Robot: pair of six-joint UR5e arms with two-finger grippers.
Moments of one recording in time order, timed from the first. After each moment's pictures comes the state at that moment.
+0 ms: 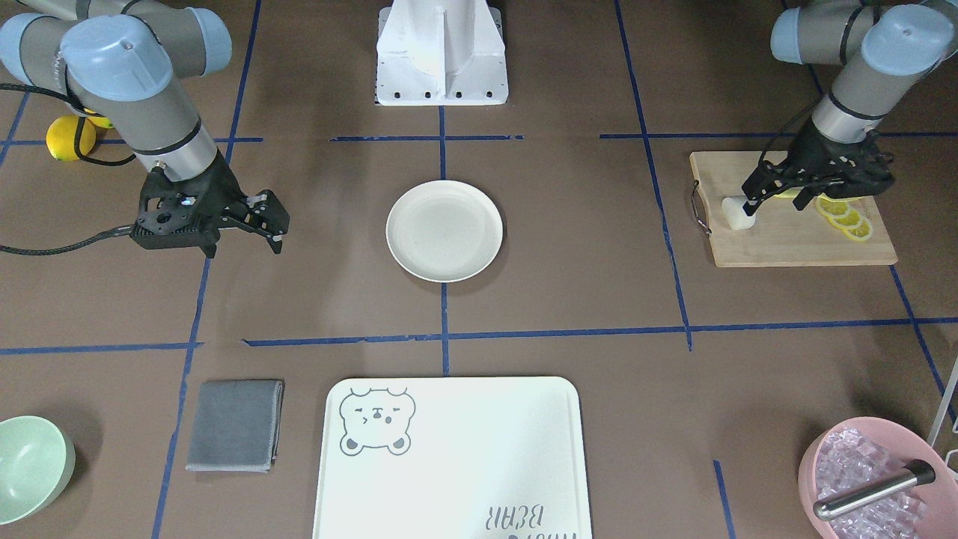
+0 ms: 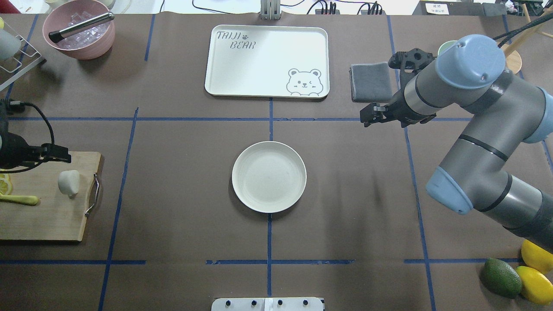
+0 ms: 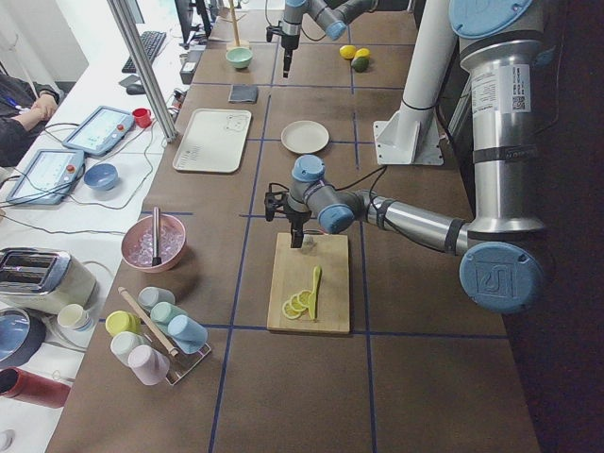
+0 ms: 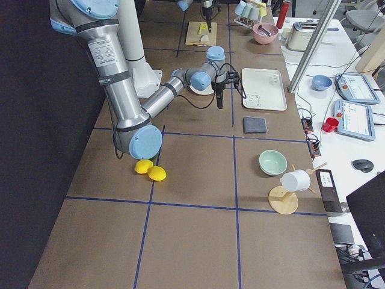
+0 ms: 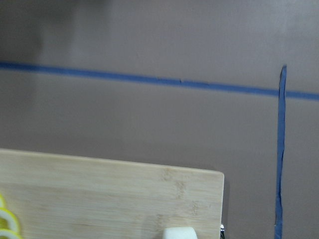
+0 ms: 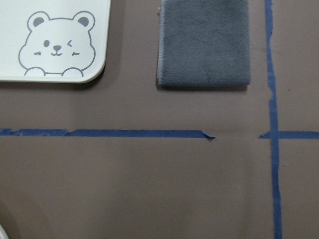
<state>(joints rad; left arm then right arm) -0.83 -1.44 -1.84 -2.18 -1.97 -1.12 0.80 -1.22 1.88 -1.46 1.98 1.01</state>
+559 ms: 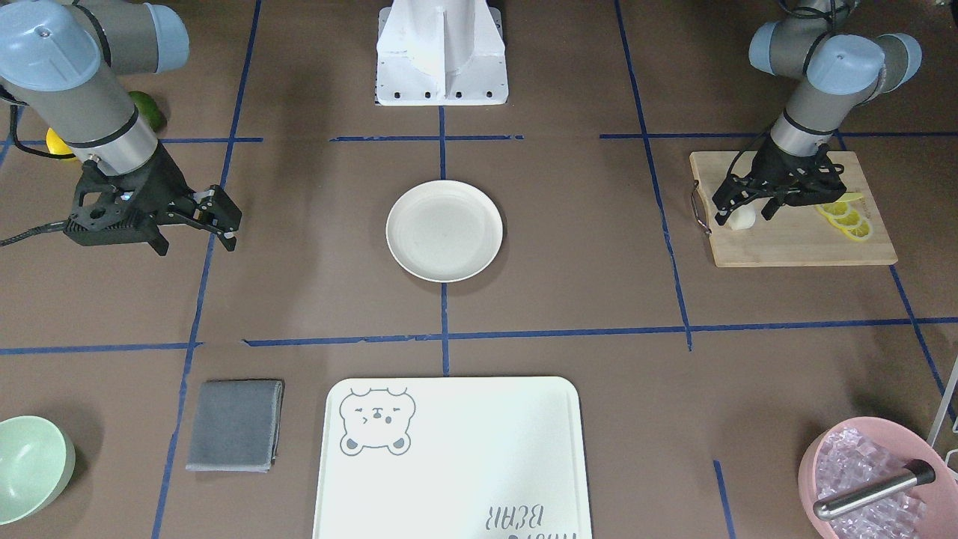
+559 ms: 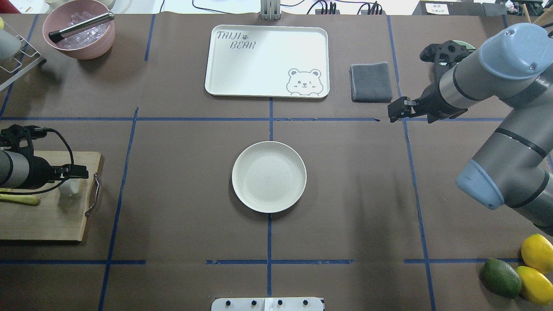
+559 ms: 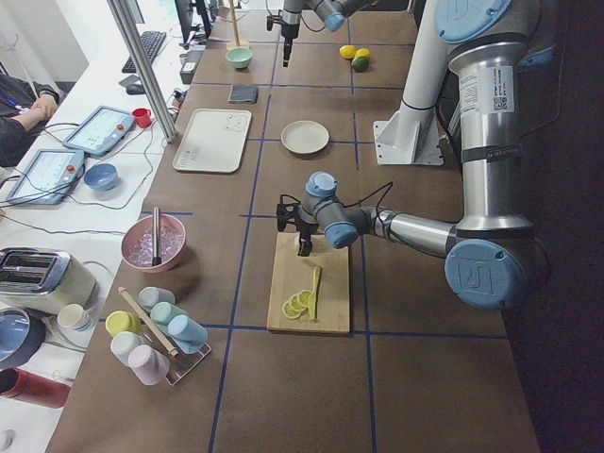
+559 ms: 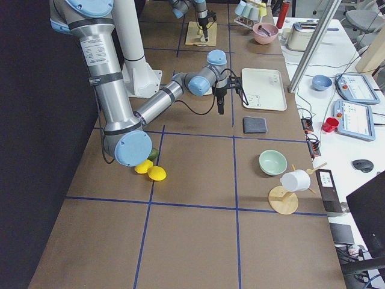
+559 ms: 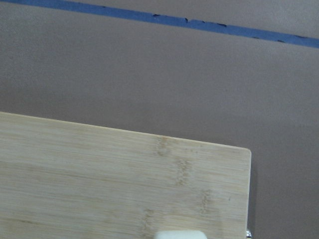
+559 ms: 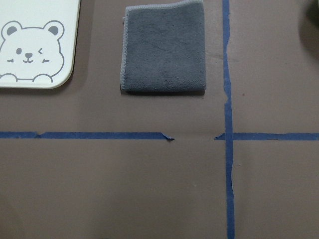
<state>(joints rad) -0.72 -1.43 -1.77 -2.32 -1.88 -1.21 0.87 -1.30 1.92 -1.45 2.03 0.96</state>
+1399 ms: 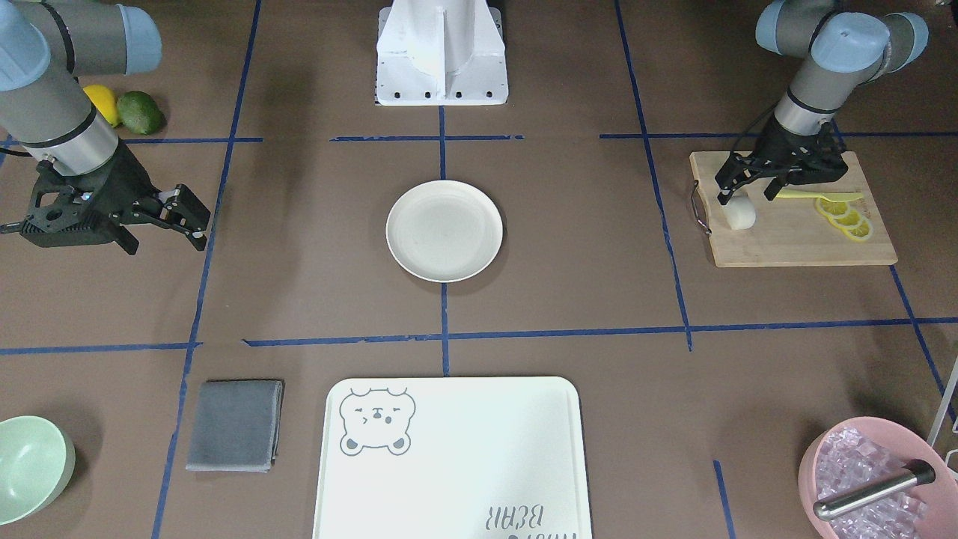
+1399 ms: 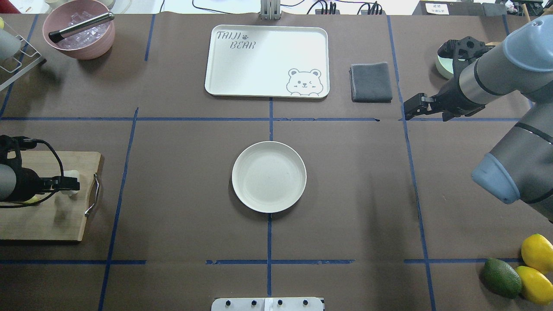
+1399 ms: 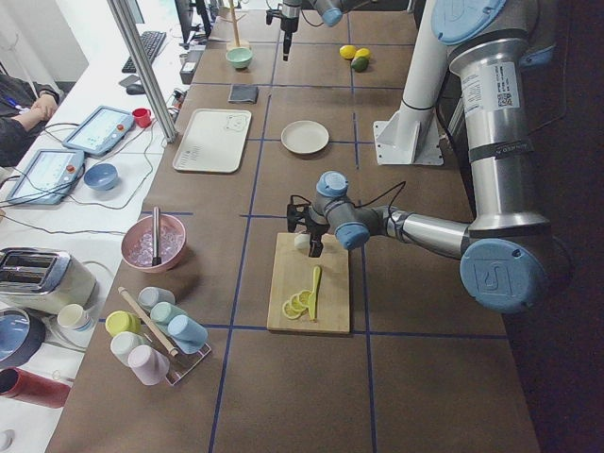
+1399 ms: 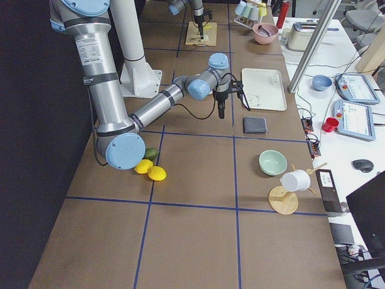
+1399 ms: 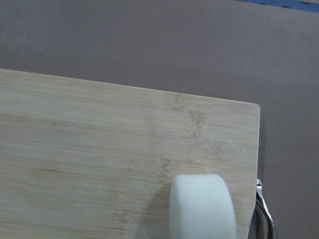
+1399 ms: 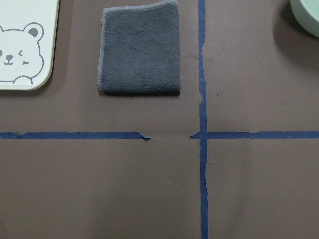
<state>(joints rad) -0.69 -1.36 -1.84 -2.32 -1.88 -1.21 0.92 -1.34 1.93 -1.45 2.07 0.93</state>
